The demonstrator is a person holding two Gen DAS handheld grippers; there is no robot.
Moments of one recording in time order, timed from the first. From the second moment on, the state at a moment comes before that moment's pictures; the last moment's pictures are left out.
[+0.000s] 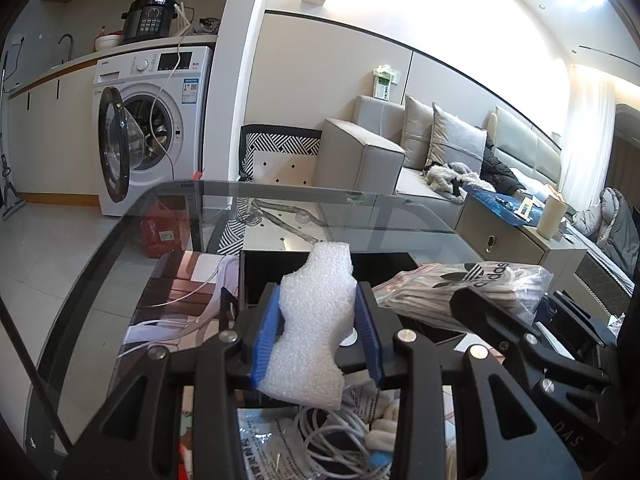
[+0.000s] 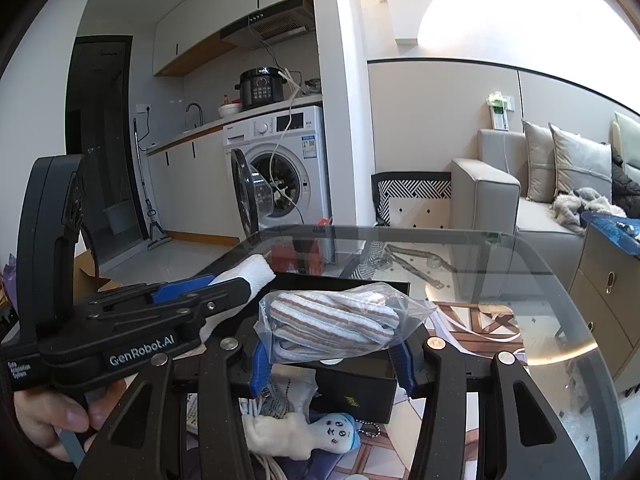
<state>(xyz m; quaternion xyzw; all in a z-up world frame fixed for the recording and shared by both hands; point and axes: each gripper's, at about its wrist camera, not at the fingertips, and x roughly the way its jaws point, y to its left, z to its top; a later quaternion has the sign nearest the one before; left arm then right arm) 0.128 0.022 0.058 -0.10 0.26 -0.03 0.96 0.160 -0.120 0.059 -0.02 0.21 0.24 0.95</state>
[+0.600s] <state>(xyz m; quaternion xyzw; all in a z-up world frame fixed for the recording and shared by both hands) 0.162 0.024 0.039 -0.10 0.28 -0.01 0.95 0.207 -0.110 0.038 -0.01 0.25 0.23 0.94</state>
